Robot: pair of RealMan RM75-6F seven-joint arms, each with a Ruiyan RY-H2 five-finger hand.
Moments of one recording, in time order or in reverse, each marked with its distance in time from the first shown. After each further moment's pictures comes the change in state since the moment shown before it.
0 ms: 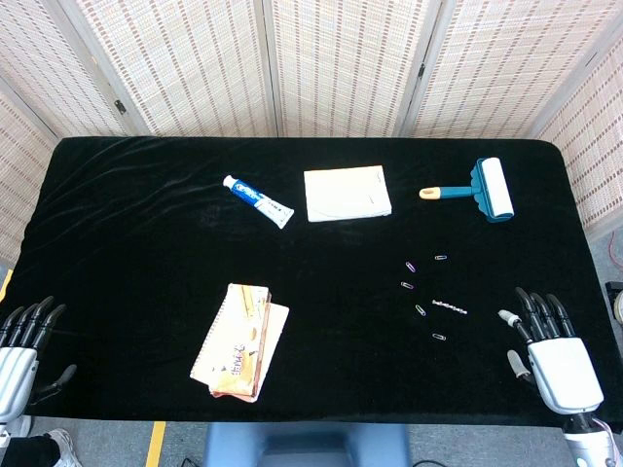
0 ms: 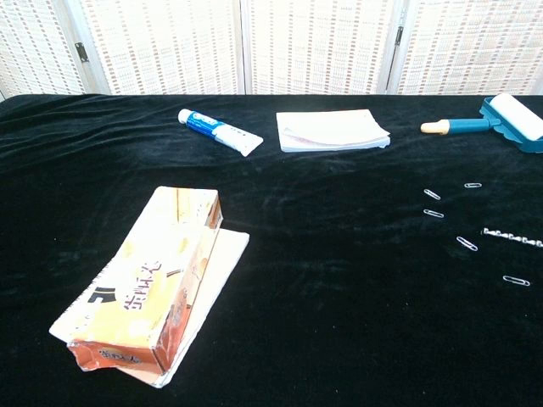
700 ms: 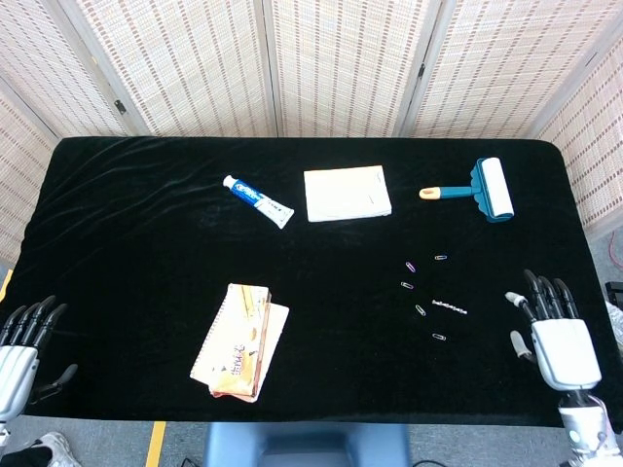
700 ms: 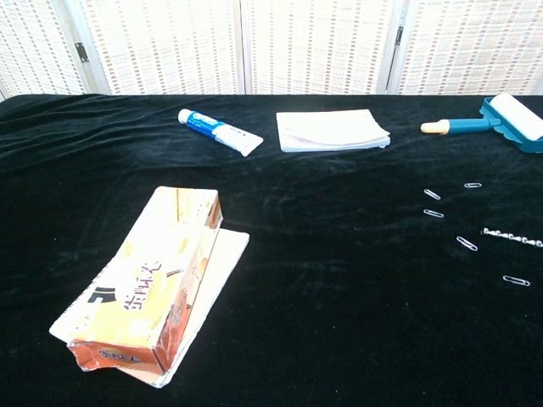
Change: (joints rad) left arm -0.011 0.017 0.001 -0.001 0.001 -0.018 -0.038; right arm 0.058 -0.072 0.084 0.069 0.138 -0.076 0.019
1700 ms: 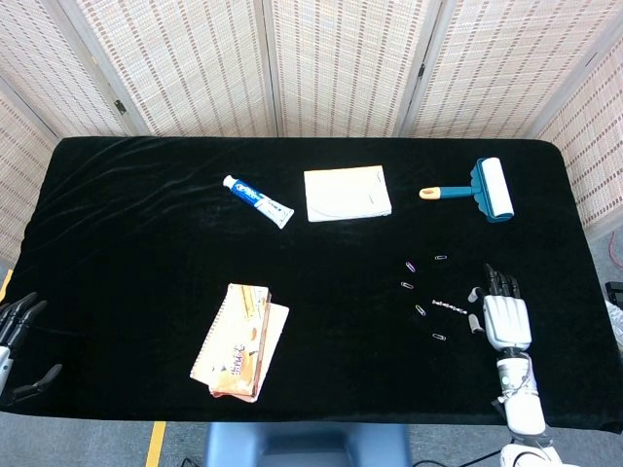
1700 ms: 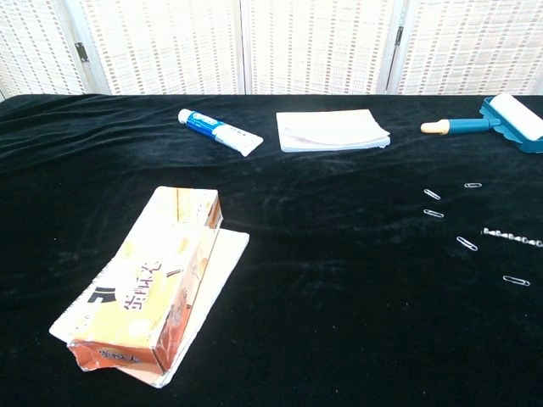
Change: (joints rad) left arm -0.001 0.067 0.013 0.066 0.039 0.038 -0.268; right arm 0.183 -0.384 0.090 0.357 0.332 -0.278 -0.026
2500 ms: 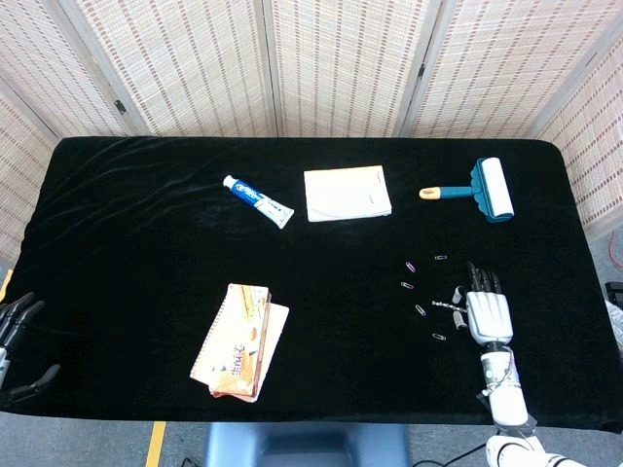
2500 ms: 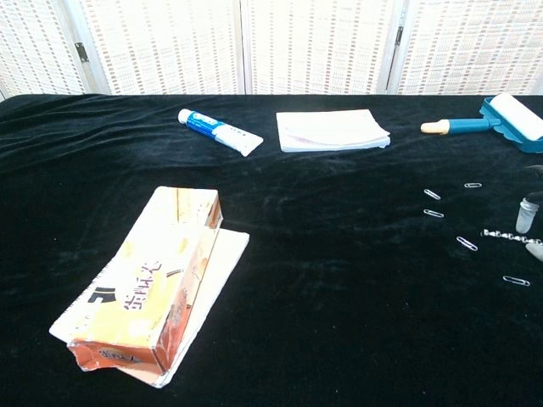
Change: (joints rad) left arm 0.003 0.001 0.001 0.009 -0.002 0.011 -0.019; right arm 0.048 -0.066 0.000 0.066 0.006 -0.031 0.006
